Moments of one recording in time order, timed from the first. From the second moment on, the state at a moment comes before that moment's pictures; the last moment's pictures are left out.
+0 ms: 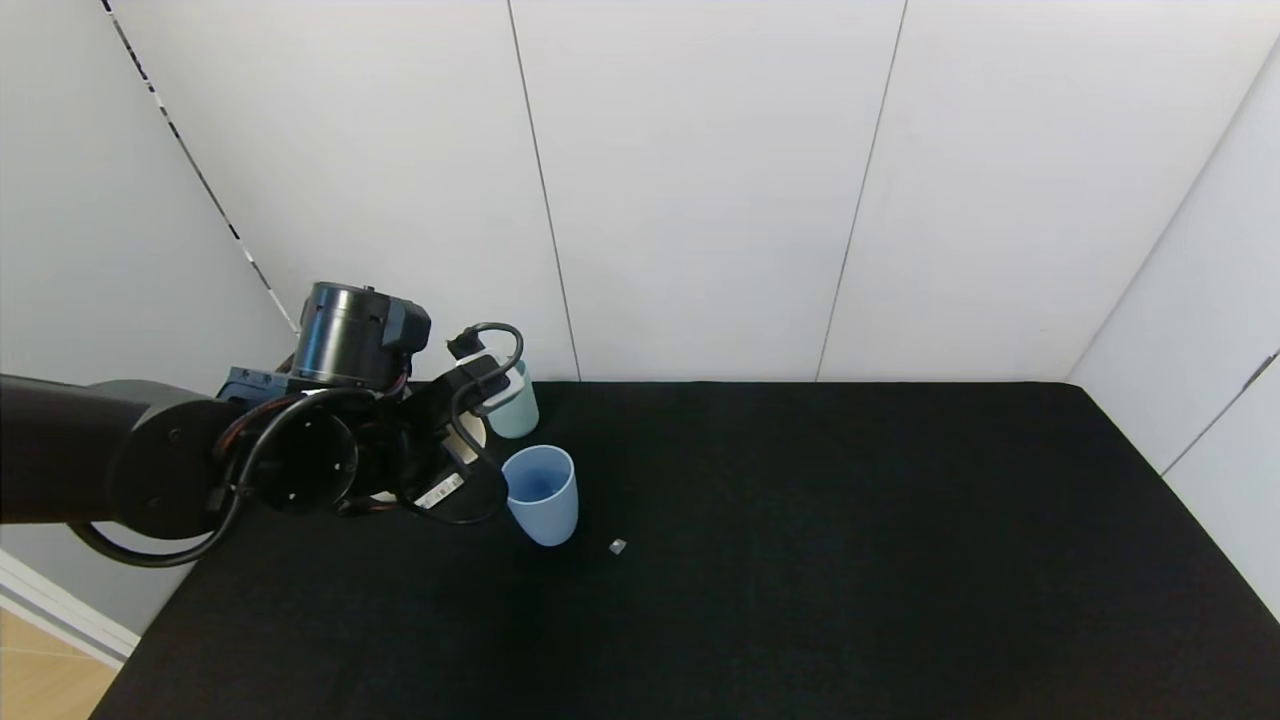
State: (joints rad) left arm -0.33 1.76 -1.04 -0.08 0.41 0.73; right arm 0.00 0.00 0.00 0.00 0.01 -0.01
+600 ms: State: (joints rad) left arm -0.38 1.81 -1.10 -0.07 0.48 0.79; right arm 0.00 0.00 0.00 0.00 0.01 -0.01
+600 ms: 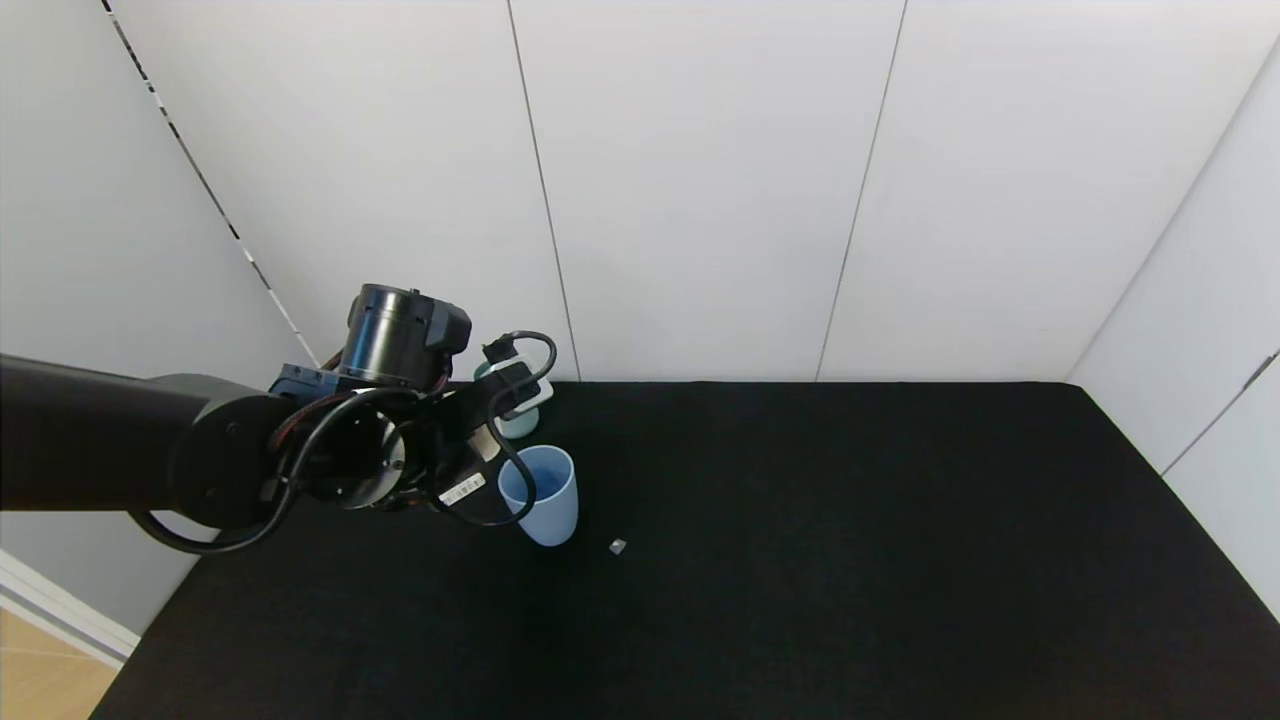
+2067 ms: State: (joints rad) left arm -0.48 1.93 -1.19 -0.08 0.75 1.02; right arm 0.00 0.00 0.00 0.00 0.01 -0.01
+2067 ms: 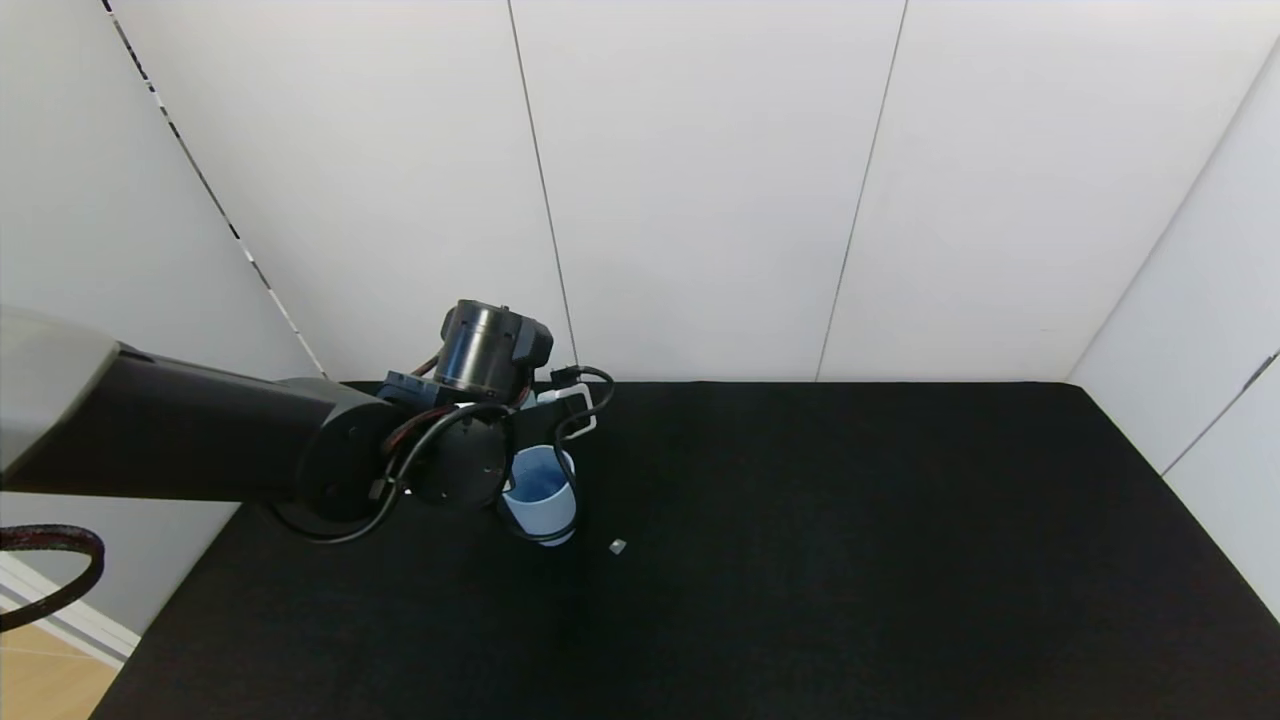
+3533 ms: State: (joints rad) left arm -0.52 1.94 -1.17 -0.08 0.82 0.88; right arm 0.00 0.00 0.00 0.00 0.01 -0.01
